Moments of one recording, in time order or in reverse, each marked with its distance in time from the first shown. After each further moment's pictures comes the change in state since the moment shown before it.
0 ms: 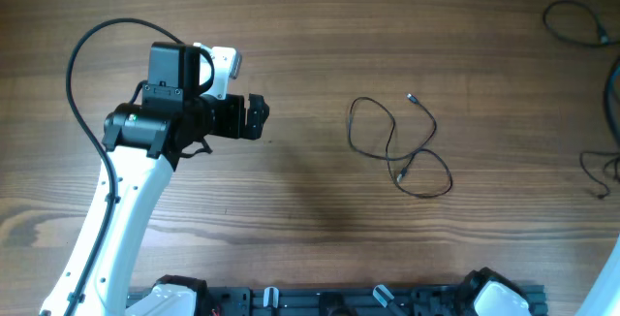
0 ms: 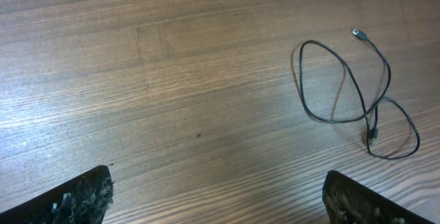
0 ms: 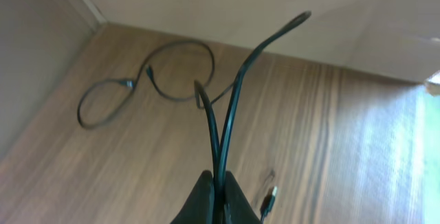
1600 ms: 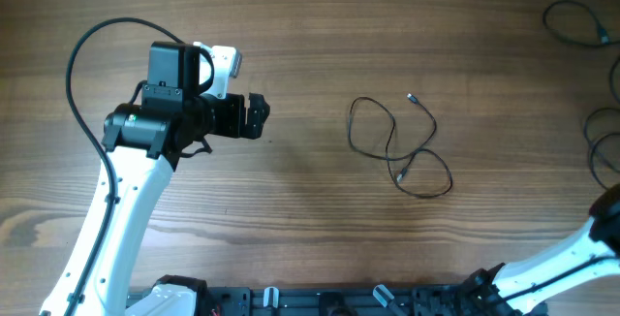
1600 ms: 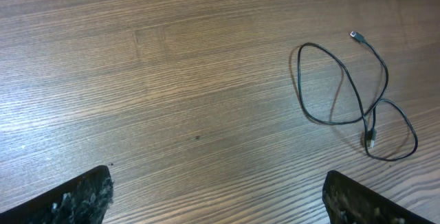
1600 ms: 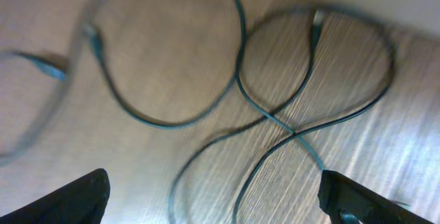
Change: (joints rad) left arm 0.000 -0.001 0.000 0.007 0.004 0.000; right arm -0.238 0.865 0.322 0.270 -0.358 -0.180
